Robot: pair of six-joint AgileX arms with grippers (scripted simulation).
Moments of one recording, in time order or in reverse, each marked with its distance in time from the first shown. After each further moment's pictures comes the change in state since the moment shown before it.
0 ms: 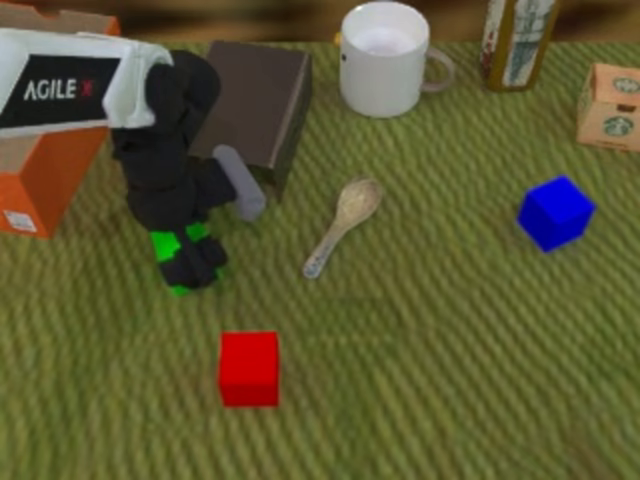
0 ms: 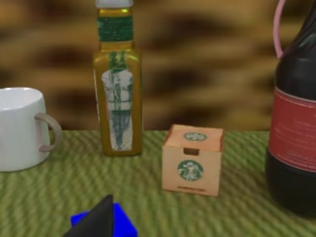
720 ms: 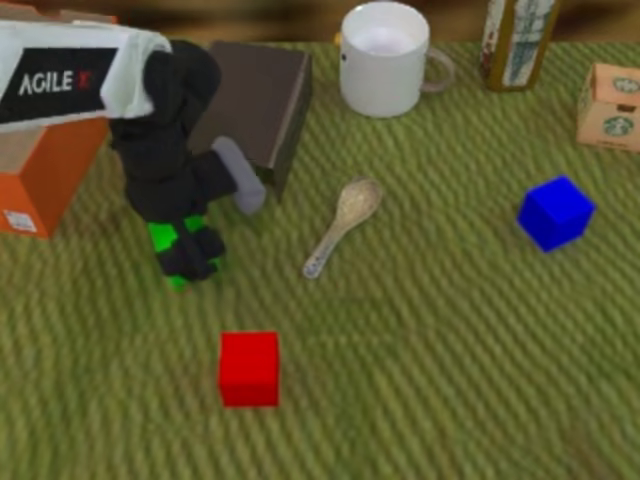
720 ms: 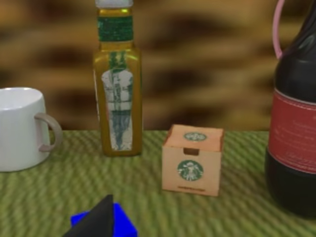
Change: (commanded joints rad) left arm -0.002 -0.038 0.034 -0.057 0.012 -0.006; right arm 0.000 0.000 0.000 0.000 0.000 0.000
